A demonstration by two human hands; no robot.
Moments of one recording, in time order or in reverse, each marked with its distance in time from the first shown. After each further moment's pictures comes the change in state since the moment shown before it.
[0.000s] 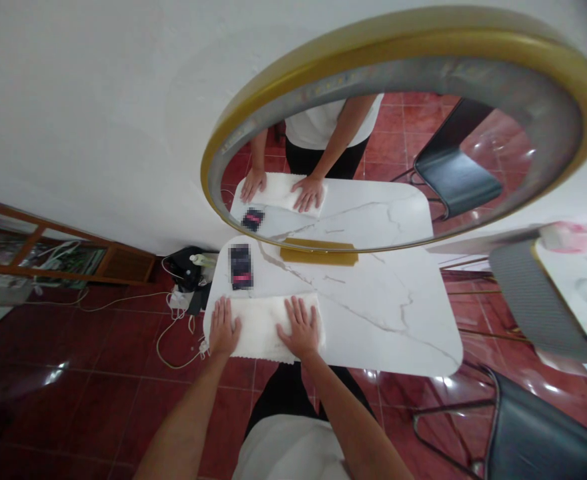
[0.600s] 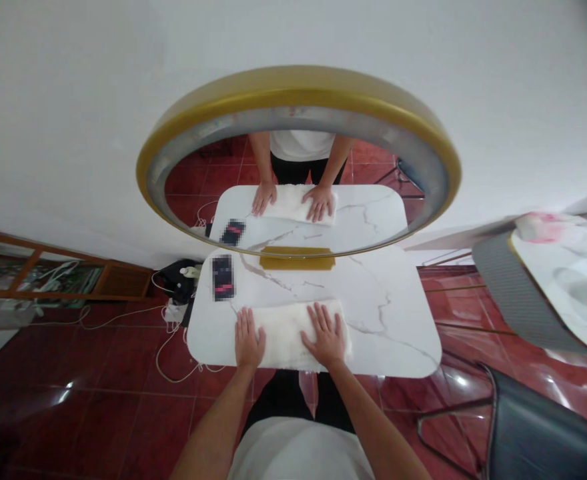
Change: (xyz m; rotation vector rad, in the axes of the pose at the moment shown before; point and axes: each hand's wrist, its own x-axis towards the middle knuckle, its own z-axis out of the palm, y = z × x) left_hand -0.009 0.134 0.039 -0.064 0.015 -0.018; right_hand -0.031 0.120 -0.034 -0.046 0.036 0.063
